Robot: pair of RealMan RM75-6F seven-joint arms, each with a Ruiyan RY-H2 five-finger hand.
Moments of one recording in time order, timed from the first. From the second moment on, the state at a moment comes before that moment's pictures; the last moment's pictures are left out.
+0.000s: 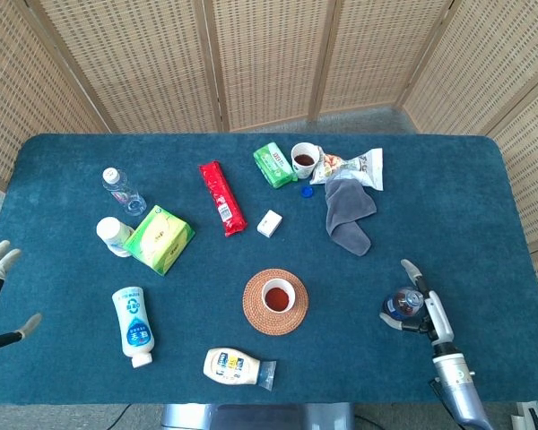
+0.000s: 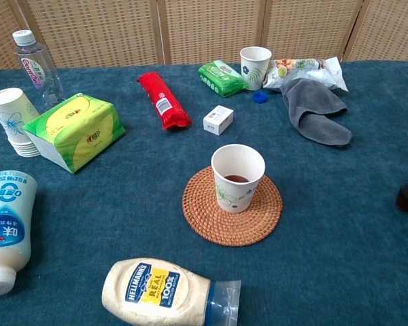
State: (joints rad) left arm -0.03 -0.92 -0.02 -1.91 1.53 1.52 -0.03; right arm 0.20 -1.67 0.03 -1.01 -1.53 1.32 1.11
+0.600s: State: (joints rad) left arm -0.03 -0.92 -0.02 -1.91 1.53 1.52 -0.03; right arm 0.18 -1.75 0.07 -0.93 -1.50 1.38 1.13
